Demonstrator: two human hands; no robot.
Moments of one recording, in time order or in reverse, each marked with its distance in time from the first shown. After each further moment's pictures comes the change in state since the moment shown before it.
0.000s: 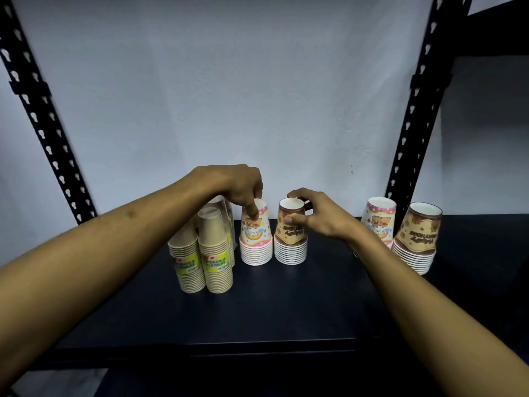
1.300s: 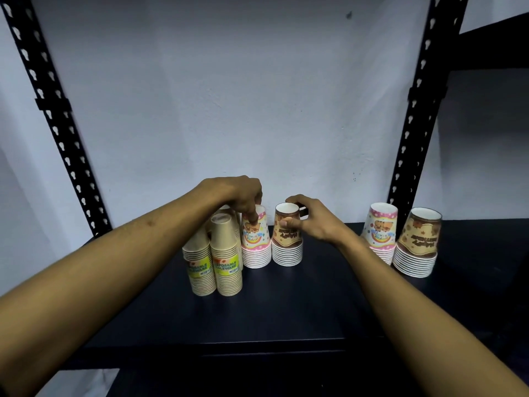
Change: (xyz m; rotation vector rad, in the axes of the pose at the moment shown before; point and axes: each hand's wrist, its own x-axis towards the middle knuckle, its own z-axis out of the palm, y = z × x) left_hand -0.008 -0.005 0.005 -0.027 -0.030 -0.080; right_hand 0.005 -0.014 0.020 0.099 0.046 0.029
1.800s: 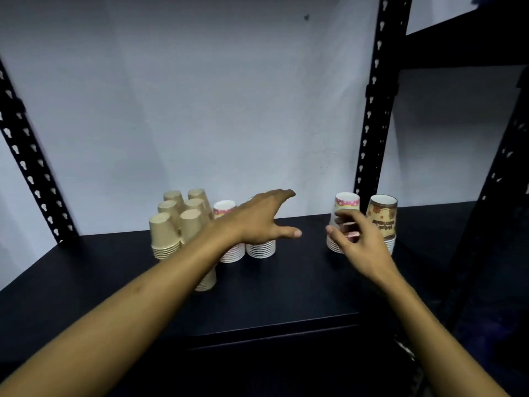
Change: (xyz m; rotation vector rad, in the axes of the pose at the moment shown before) left_hand -0.035 0.090 0.052 -0.240 0.338 0.378; right_hand -0.142 0.036 -0.054 0.034 0.497 0.031
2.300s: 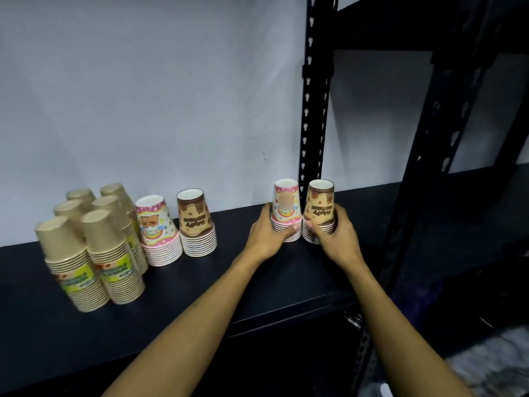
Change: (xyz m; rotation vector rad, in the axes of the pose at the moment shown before) left_hand 0.096 0.058 0.162 -0.775 0.189 -0.281; right_hand 0.010 0.085 -0.044 -0.074 0.191 0.242
